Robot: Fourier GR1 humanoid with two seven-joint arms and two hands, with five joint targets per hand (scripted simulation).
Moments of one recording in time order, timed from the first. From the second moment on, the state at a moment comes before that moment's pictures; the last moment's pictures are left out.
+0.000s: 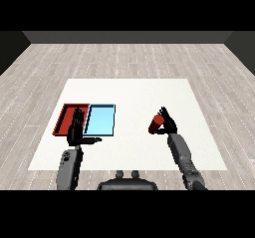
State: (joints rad) left arm -0.04 0.05 0.06 -1.59 0.09 -0.05 -0.41; right arm -0.48 -0.14 -0.18 -0.66 -0.18 0.35 -0.52
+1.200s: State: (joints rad) left arm -0.02 0.05 0.07 -1.64 0.10 -0.05 -0.39; right arm -0.63 -0.09 -0.19 -0.45 -0.13 0.14 -0.55
